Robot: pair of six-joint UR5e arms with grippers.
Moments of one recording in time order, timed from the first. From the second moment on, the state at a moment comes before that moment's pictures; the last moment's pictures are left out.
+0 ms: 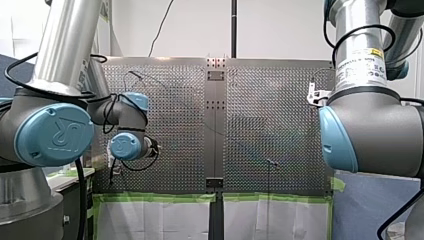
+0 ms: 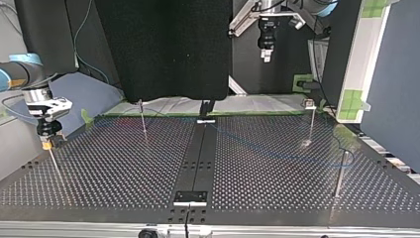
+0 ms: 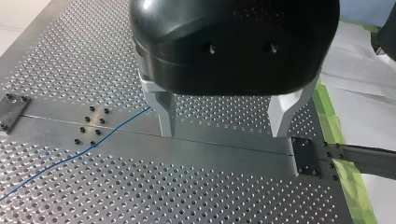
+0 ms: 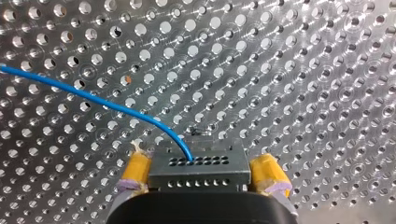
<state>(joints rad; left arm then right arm) -0.42 -1.80 -2.54 -2.09 -1.98 -1.69 1.49 -1.04 1.42 -0.42 1.04 1.69</state>
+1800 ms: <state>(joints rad) -0.41 -1.80 -2.55 -2.09 -1.98 -1.69 1.47 -1.04 1.42 -0.40 1.24 1.70</state>
